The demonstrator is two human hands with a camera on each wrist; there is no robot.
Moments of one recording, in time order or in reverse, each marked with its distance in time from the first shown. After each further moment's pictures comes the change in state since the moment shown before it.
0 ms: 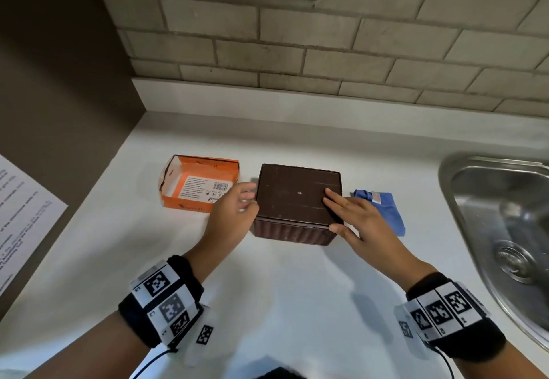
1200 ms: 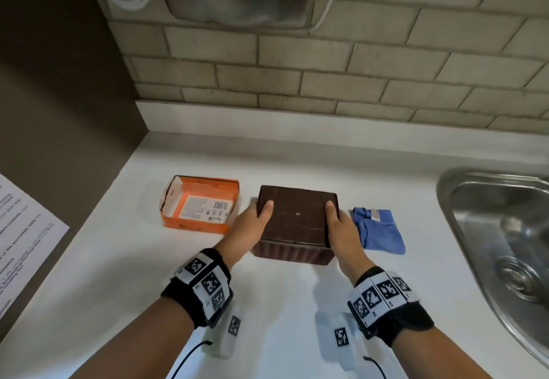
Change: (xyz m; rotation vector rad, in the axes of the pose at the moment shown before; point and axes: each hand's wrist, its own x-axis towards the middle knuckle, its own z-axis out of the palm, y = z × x) left_hand 0.038 0.000 0.027 0.180 -0.259 -0.193; right_hand 0.059 -0.049 0.017 0.815 0.258 0.889
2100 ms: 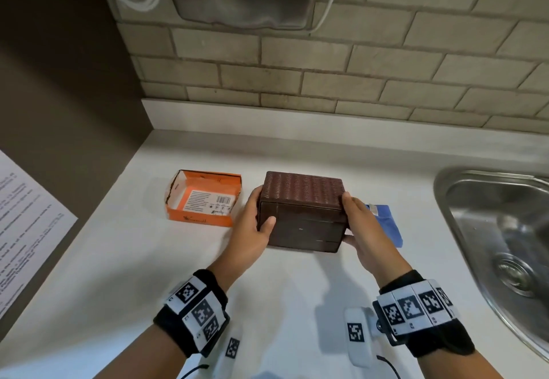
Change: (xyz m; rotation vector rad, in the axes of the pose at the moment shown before) left_hand -0.033 -0.025 0.009 -0.335 0.079 0.411; right_hand -0.040 -0.024 -0.040 0.238 -0.079 0.015
